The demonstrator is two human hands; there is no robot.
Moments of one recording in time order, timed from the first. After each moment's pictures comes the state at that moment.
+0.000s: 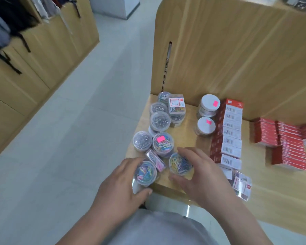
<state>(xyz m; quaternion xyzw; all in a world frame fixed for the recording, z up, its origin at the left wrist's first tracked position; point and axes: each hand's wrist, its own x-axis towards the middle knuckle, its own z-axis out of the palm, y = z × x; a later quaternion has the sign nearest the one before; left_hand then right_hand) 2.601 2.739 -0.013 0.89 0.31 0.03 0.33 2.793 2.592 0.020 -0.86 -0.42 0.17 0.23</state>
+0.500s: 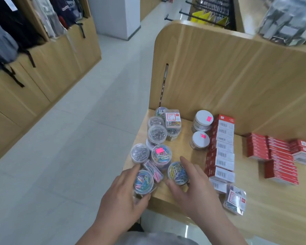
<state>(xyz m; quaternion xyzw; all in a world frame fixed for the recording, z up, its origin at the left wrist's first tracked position) 2.612 2.726 -0.028 0.88 0.34 0.11 0.33 2.780 2.592 0.009 -0.89 -0.35 0.14 0.27</state>
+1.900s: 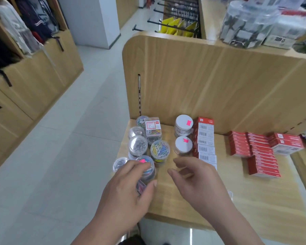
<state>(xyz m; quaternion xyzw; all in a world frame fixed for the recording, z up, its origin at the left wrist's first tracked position) 2.675 2.730 0.029 0.89 0.23 0.19 0.35 2.823 2.587 0.046 -0.88 -0.31 0.11 0.35</state>
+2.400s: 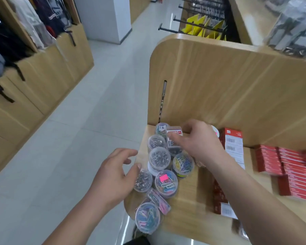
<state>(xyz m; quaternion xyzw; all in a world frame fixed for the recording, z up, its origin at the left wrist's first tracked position) 2.680 2.841 0.006 0.82 0.34 0.16 0.42 2.901 2.724 0.068 -0.90 -0.30 0.15 0.27</state>
